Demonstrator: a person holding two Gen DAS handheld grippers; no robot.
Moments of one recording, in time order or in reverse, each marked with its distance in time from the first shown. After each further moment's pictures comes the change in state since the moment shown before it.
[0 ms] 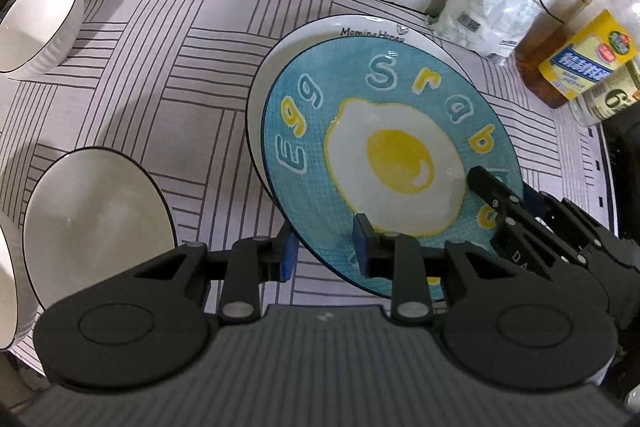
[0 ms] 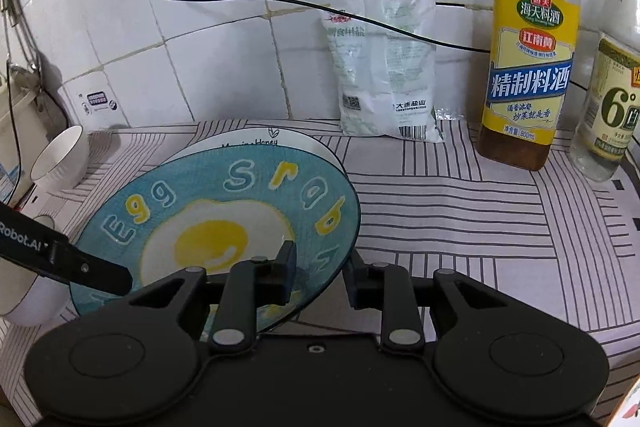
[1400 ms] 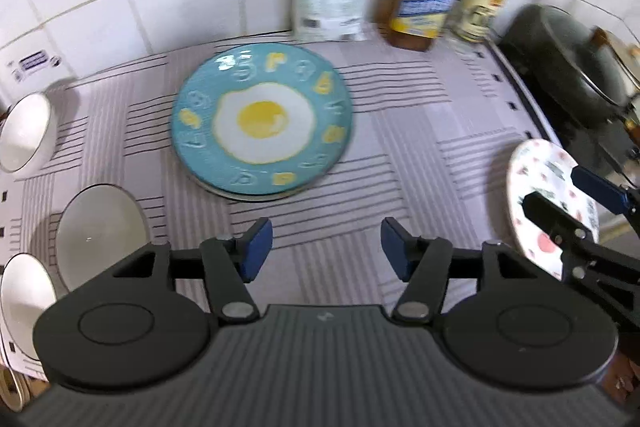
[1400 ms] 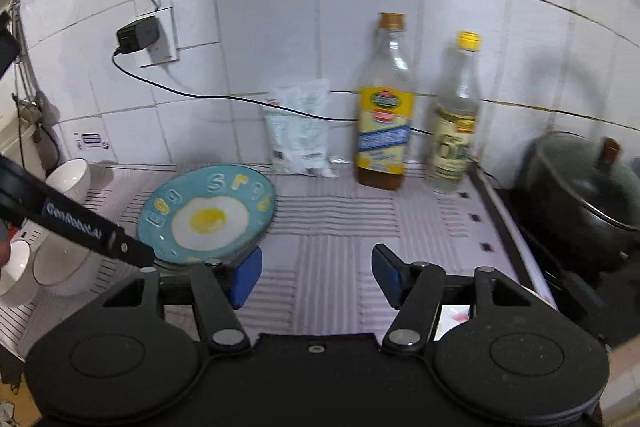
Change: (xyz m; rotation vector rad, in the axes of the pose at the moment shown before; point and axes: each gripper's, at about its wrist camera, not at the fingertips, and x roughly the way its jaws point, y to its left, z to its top) left arm -0.099 -0.075 -0.078 0.392 -0.114 -0.059; right arm -0.195 0.001 -0.034 0.015 -0.126 -0.220
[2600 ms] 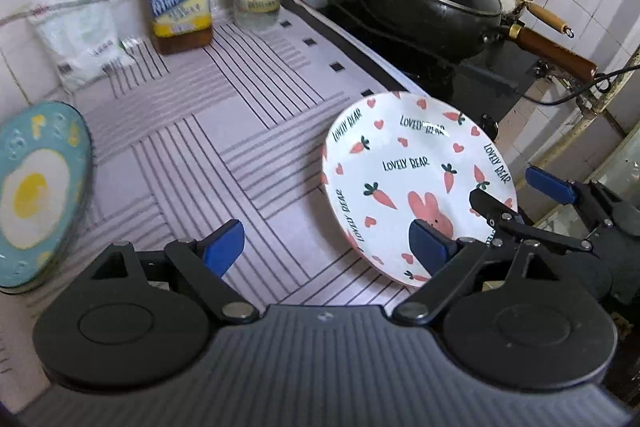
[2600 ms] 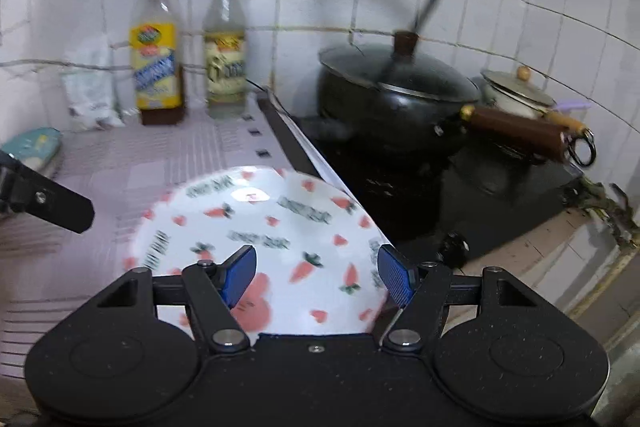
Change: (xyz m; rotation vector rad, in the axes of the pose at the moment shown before) left arm 0.085 -0.151 -0.008 0.328 -0.029 -0.265; right arm -0.005 -0.121 -0.107 0.173 0.033 -0.436
